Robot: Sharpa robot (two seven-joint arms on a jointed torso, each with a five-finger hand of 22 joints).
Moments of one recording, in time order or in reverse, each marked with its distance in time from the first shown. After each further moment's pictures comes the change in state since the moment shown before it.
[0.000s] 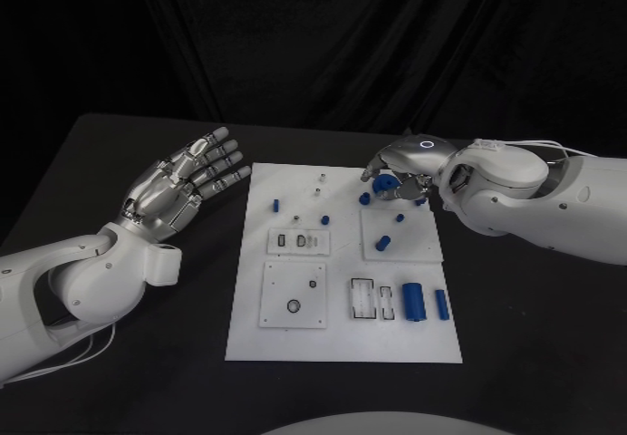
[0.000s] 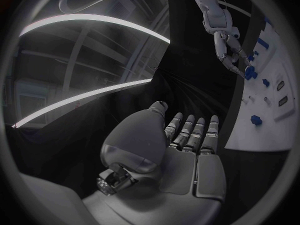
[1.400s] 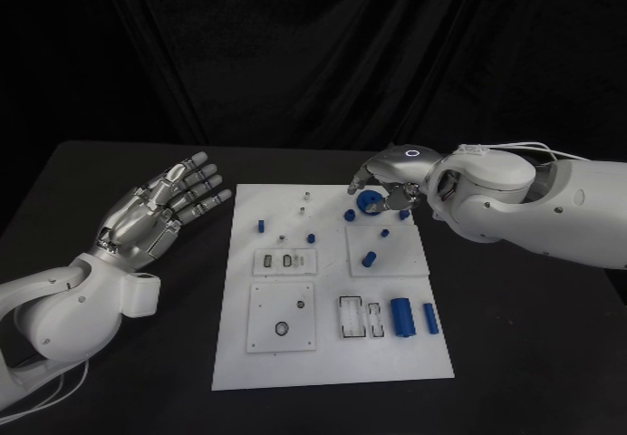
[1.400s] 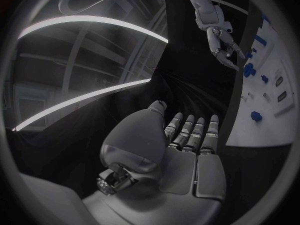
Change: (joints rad) left arm 0.000 -0.021 0.003 0.014 -0.009 -0.016 0.000; left_hand -0.008 -0.008 -0.018 0.012 -0.015 -0.007 -0.007 0.000 -0.001 0.000 -0.007 0.000 0.000 0.003 -0.003 0.000 0.000 0.000 0.013 0.005 0.004 0.003; right arm 0.061 -0.051 0.000 0.082 0.025 0.077 -0.042; right_hand 0.000 0.000 -0.046 0.001 -0.012 -0.032 -0.032 0.011 -0.007 -0.063 -0.016 0.000 -0.003 -0.016 -0.013 -0.014 -0.057 0.000 0.006 -0.005 0.004 -0.010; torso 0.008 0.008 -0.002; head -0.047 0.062
